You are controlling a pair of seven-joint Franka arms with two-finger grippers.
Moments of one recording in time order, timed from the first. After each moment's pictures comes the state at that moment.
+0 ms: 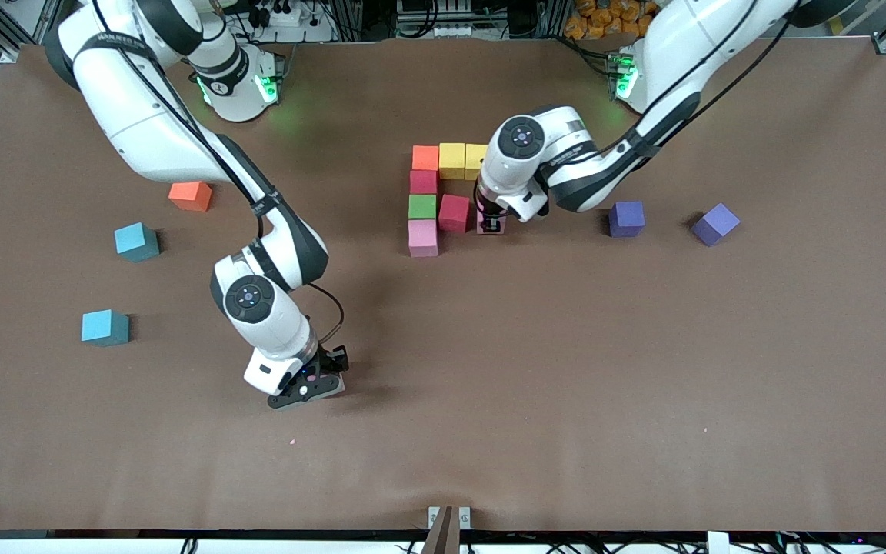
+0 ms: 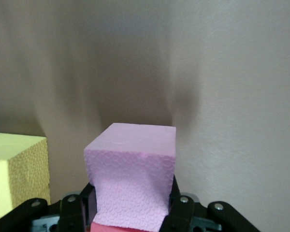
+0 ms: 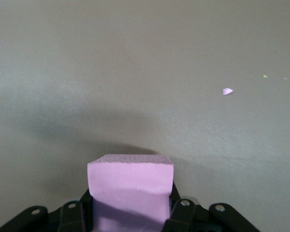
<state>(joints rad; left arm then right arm) -0.02 0.61 -0.84 -2.12 0.47 2.46 -2.73 0.14 0.84 0.30 -1.41 -0.32 2.40 0.25</state>
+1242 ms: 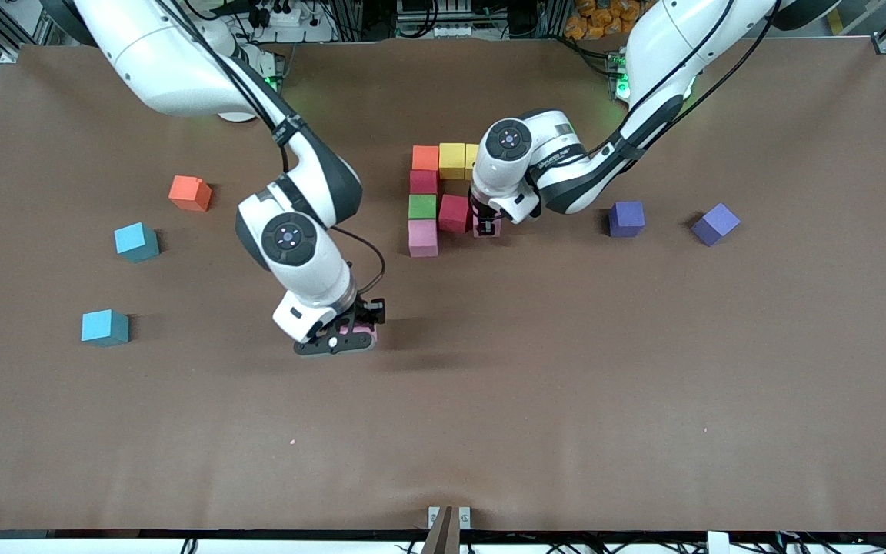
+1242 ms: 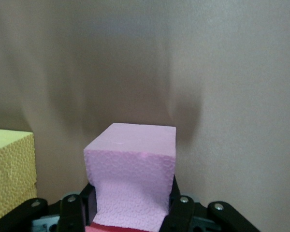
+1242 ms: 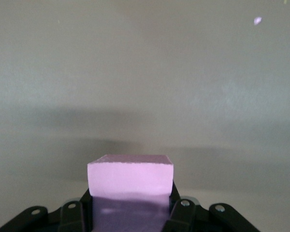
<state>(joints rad) -0.08 0.62 -0.79 -2.08 0.47 2.47 -2.75 0.26 0.64 0.32 -1.52 -0.24 2.21 0.58</state>
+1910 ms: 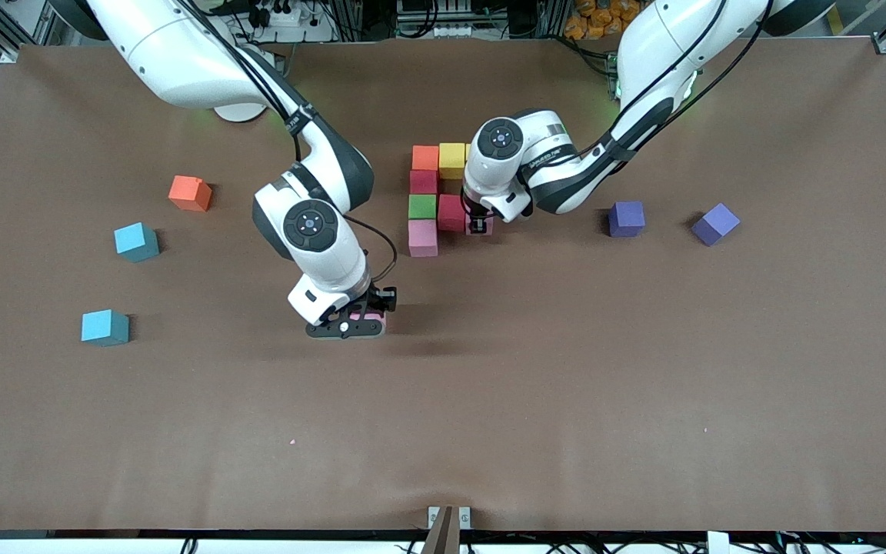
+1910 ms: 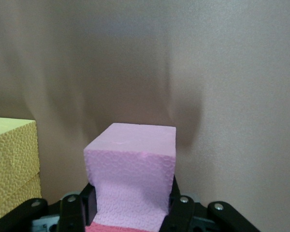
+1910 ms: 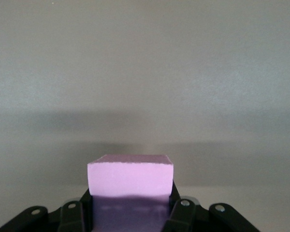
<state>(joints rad) -0.11 0.64 -0.78 -2.06 0.47 2.47 -2.75 0.29 0.63 0.32 -1.56 -0.24 2.22 0.68</state>
